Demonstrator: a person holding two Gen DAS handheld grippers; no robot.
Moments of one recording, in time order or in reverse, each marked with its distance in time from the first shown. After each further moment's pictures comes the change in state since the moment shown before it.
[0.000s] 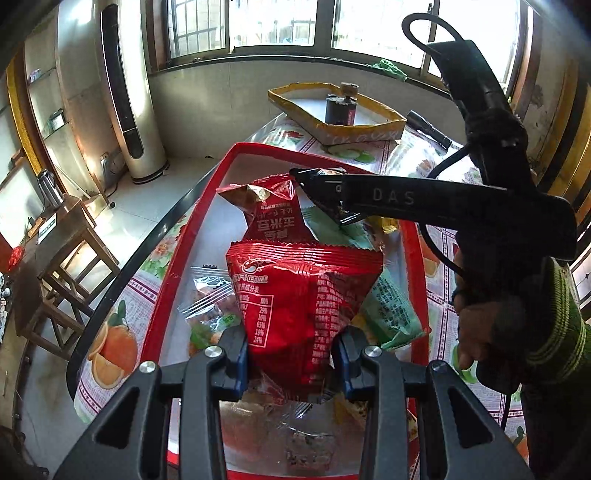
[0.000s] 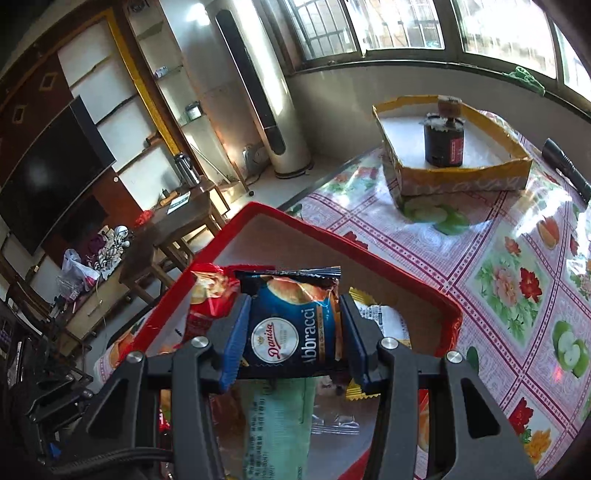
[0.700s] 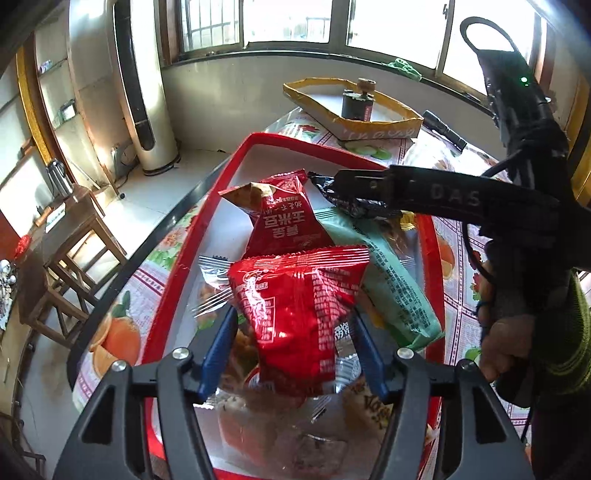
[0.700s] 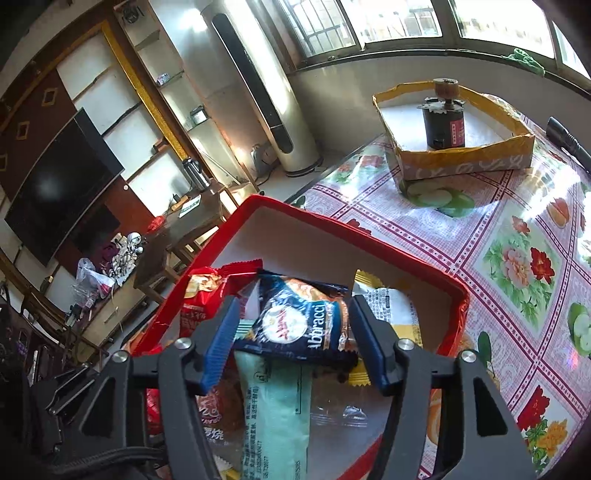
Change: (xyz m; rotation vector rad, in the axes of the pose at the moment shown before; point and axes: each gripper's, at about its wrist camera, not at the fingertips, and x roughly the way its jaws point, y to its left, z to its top) left arm 0.004 0.001 -0.002 -0.027 0.003 0.051; right arm -0.005 -0.013 -0.004 0.050 -0.001 0.067
